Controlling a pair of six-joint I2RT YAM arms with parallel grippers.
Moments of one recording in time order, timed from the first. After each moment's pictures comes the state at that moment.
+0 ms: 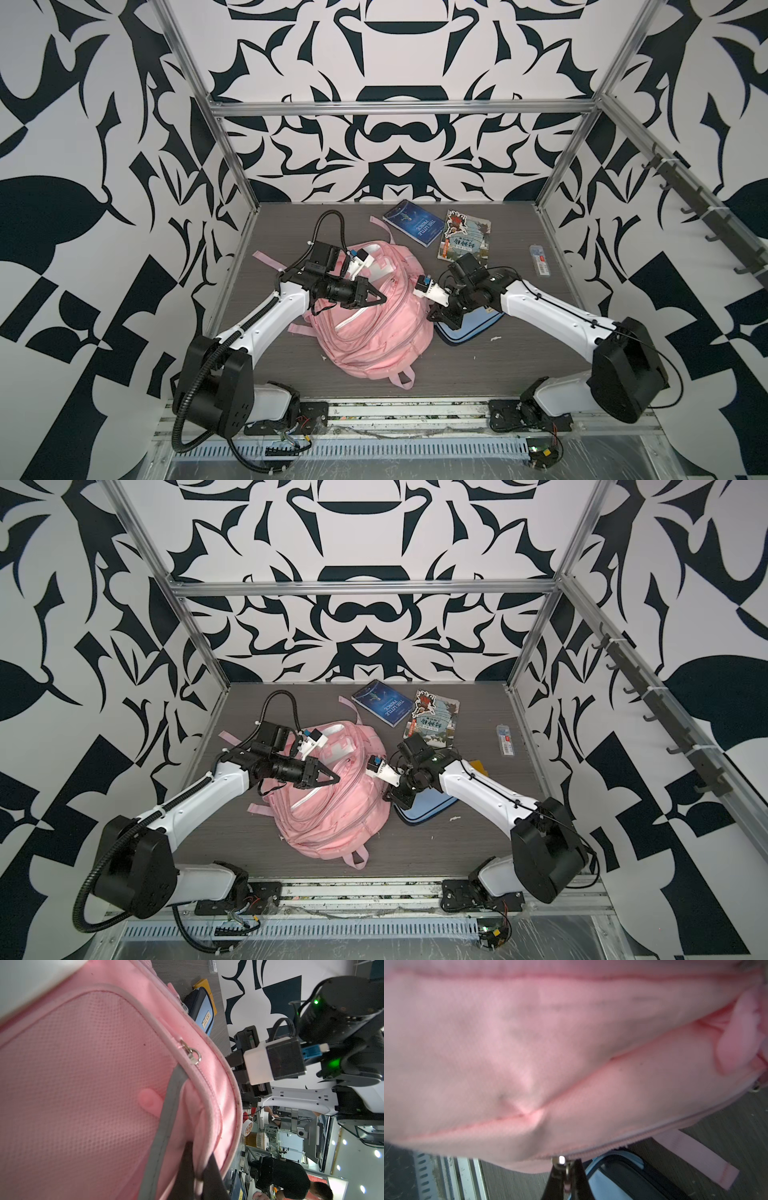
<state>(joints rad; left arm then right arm) -0.39 1.35 0.91 -0.52 0.97 -0.39 0.59 1.40 0.96 -0.69 -0.46 -0.45</state>
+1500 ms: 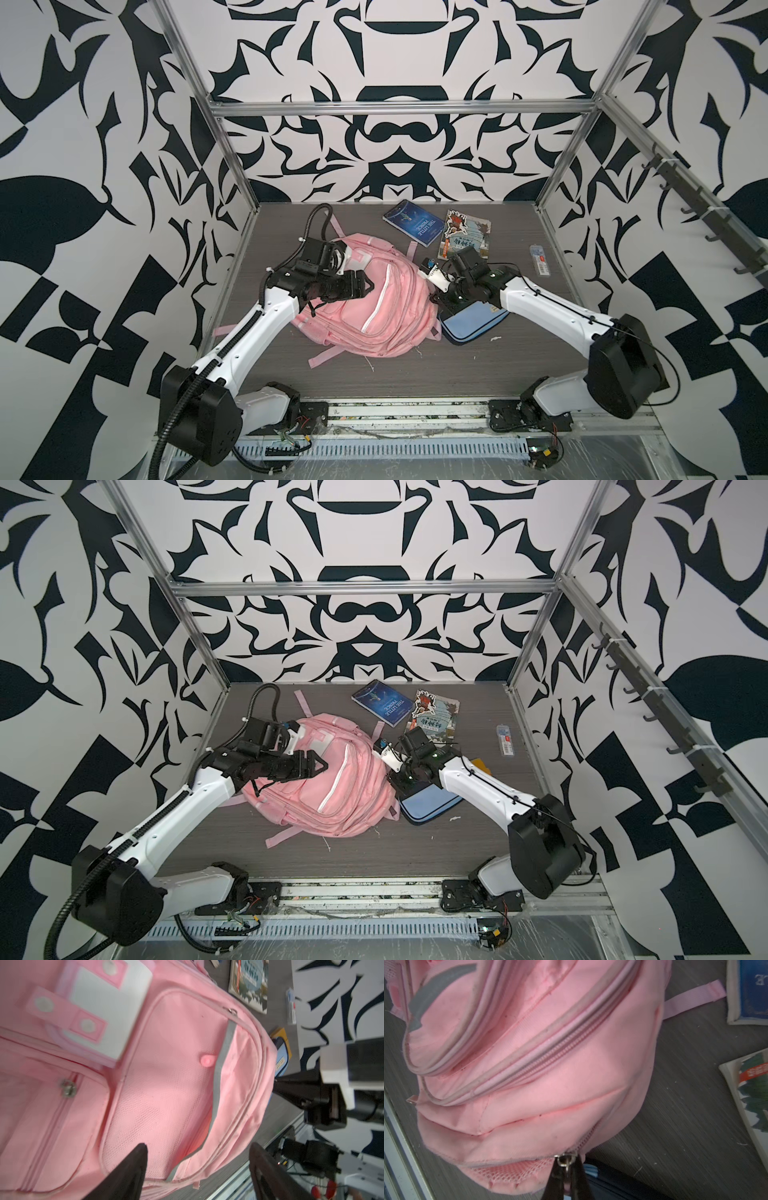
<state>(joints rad) -0.46 1.23 0.99 -0.70 0.42 -0.39 0.57 1.45 0.99 -0.58 -0.29 -0.27</state>
